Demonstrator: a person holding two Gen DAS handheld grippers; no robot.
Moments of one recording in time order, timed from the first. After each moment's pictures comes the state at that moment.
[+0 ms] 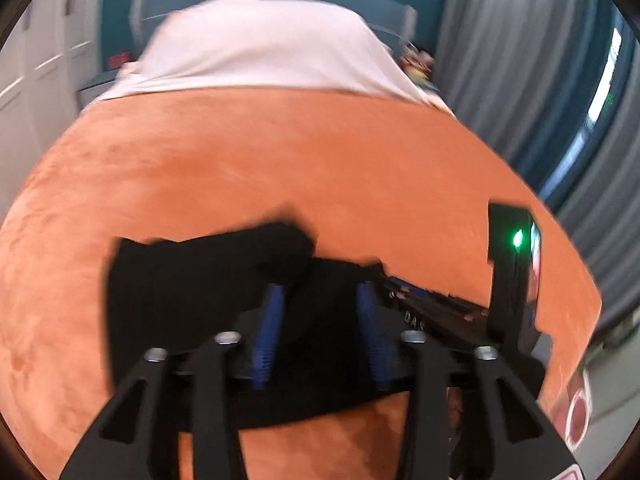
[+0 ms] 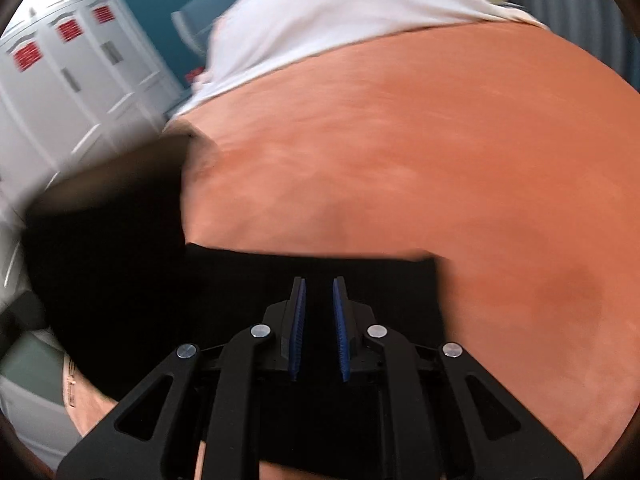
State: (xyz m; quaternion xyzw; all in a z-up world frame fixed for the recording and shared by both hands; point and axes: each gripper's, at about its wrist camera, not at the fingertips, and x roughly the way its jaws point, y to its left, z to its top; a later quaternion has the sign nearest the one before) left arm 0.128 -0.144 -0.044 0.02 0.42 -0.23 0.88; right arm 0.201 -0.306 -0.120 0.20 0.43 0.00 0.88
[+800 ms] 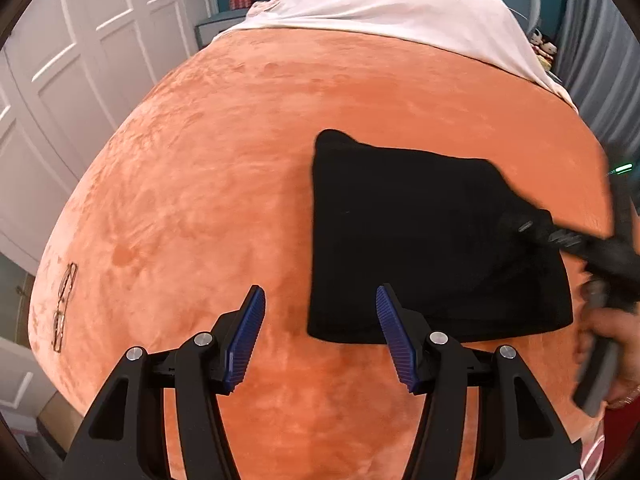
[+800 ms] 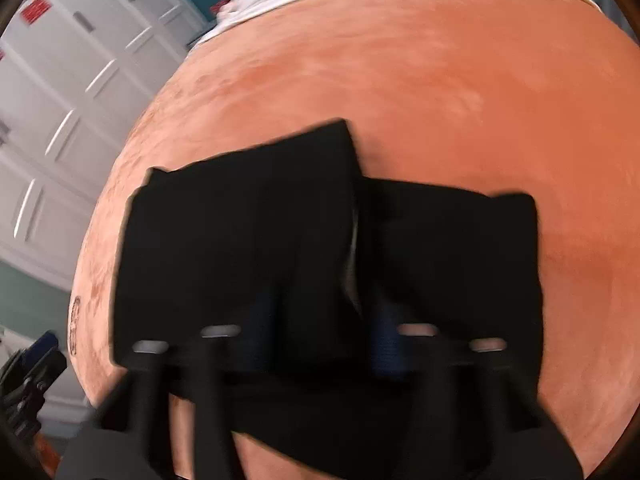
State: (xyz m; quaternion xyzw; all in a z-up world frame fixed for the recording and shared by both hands) left arm 0.123 0.029 -0.077 0.00 0.50 -0.01 0.86; right arm 0.233 -0.234 -0.115 0.17 0.50 0.12 0.84
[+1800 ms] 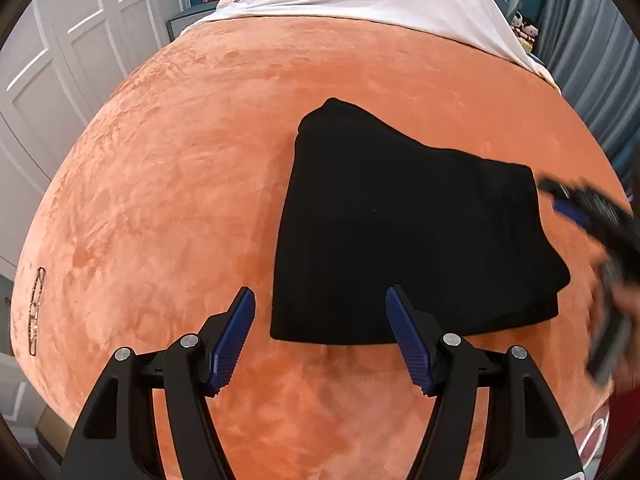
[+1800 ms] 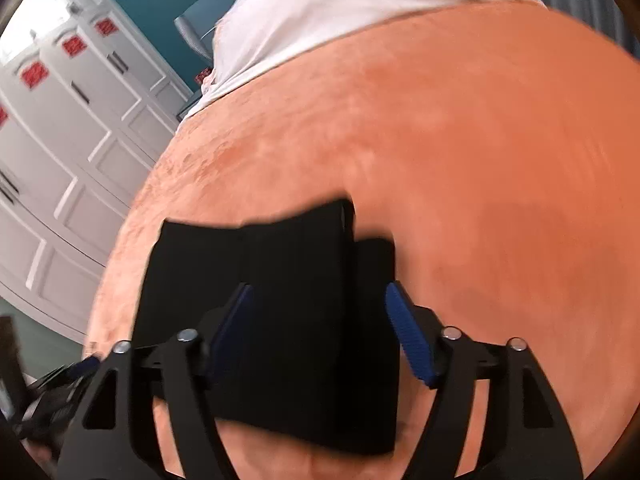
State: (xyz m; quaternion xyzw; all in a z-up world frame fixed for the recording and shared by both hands) left arm 0.121 -0.024 -0.095 0.01 0.52 -0.05 0.85; right arm 0.223 -0.333 -0.115 0.20 0.43 0.06 0.88
